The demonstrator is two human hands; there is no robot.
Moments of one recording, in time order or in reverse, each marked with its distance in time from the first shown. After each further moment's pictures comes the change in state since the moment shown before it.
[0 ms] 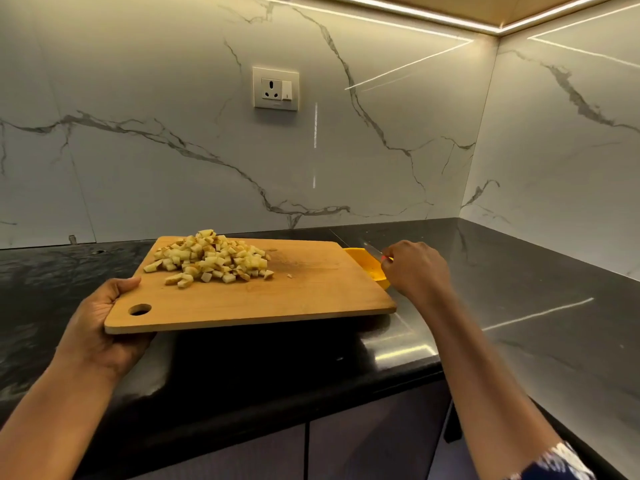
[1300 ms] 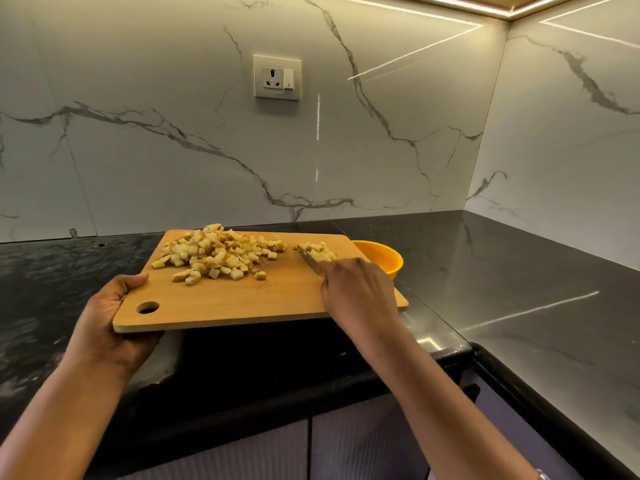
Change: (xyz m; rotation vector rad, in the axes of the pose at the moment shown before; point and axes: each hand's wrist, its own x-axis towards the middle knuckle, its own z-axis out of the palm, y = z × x) left_hand 0.007 -0.009 0.000 0.042 0.038 -0.024; right_hand -0.047 -0.062 0.023 -0.045 0.081 -0.369
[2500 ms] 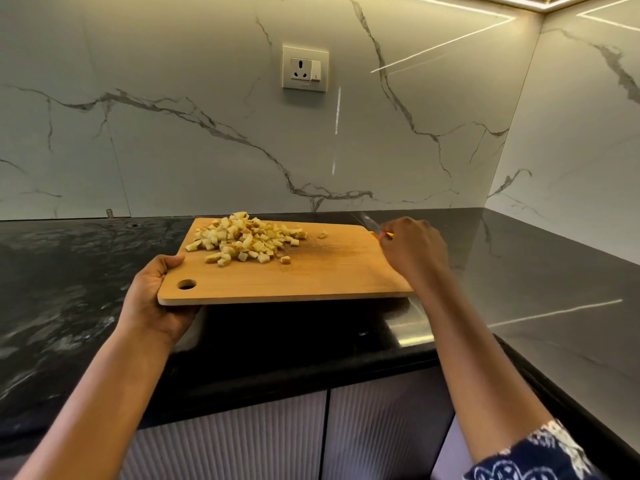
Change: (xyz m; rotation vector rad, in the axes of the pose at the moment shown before) left_hand -0.008 -0.005 -0.004 -0.051 0.041 0.006; right_hand 0.029 0.047 -0.007 0.141 0.067 0.276
